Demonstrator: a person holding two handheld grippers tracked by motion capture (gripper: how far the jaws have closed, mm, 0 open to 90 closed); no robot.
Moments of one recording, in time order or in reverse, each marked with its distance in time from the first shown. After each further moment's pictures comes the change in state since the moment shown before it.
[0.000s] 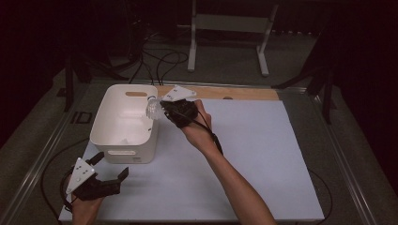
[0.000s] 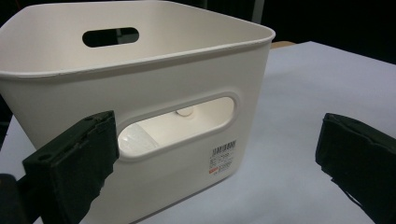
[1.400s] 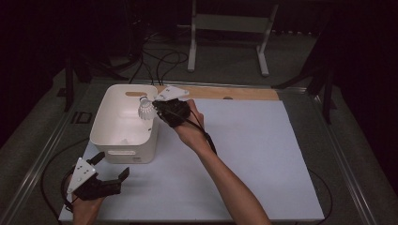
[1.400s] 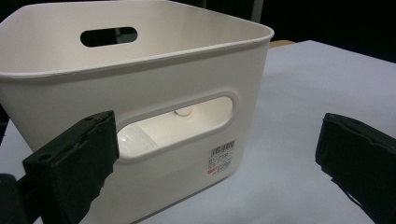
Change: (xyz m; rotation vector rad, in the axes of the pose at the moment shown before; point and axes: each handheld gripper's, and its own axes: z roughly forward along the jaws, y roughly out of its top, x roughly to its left) left arm -0.001 0.000 0.001 0.004 -0.002 0.008; right arm 0.009 0.005 0.016 -0.018 0.043 0.009
